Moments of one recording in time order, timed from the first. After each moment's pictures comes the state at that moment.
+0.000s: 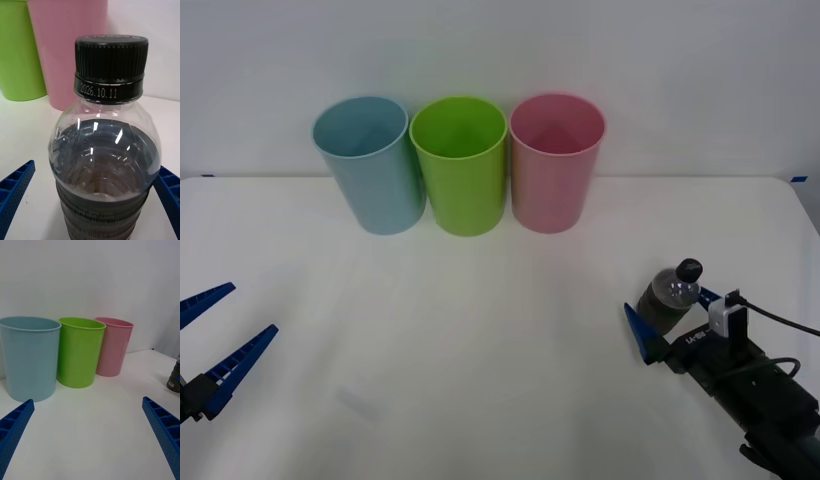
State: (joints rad) right arm 0.18 -0.35 0.00 -1.51 0.96 -0.51 0.39; left arm 0.35 0.40 0.52 -1.66 -0.96 -1.22 0.00
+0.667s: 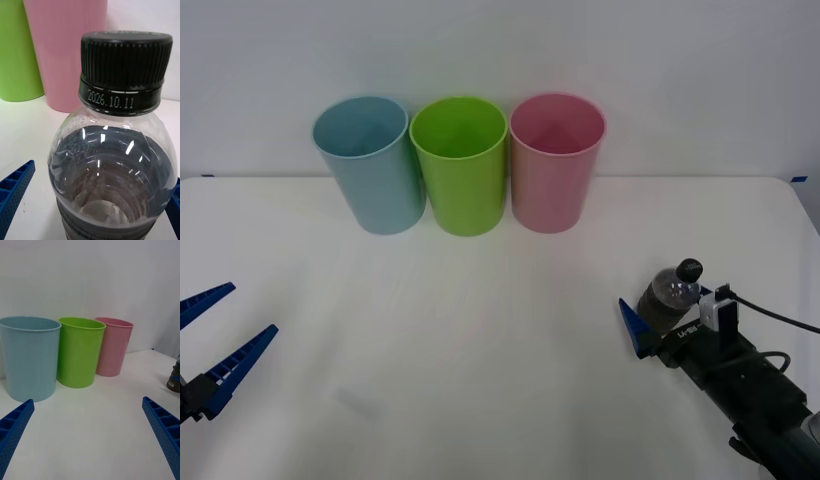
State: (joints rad) right arm 0.16 -0.36 0.03 -1.51 0.96 -0.46 0.40; left arm 0.35 0.40 0.52 -1.66 -0.96 -1.22 0.00
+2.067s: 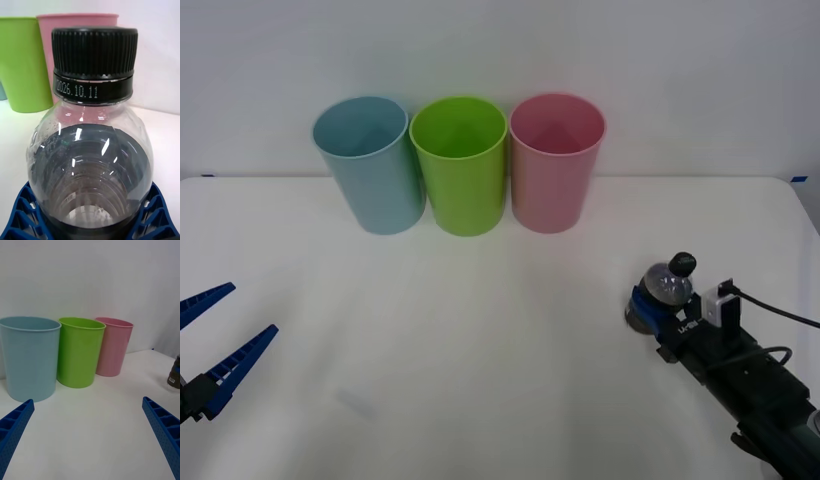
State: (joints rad) right arm 0.16 -0.36 0.02 -1.55 0.94 -0.51 0.41; left arm 0.35 0.40 0.52 -1.66 -0.96 -1.22 0.00
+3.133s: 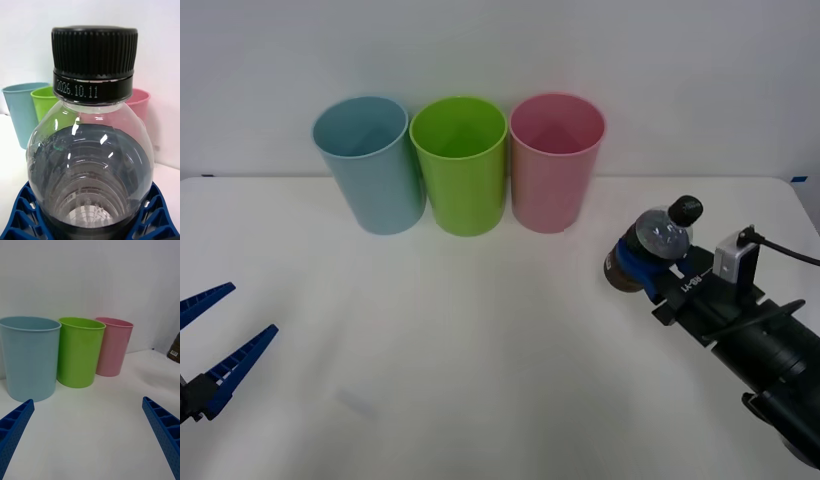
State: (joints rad) right arm 0.16 -0.45 0.04 -1.85 1.04 -0.53 0.10; left arm 0.35 0.40 0.52 -1.66 -0.96 -1.22 0.00
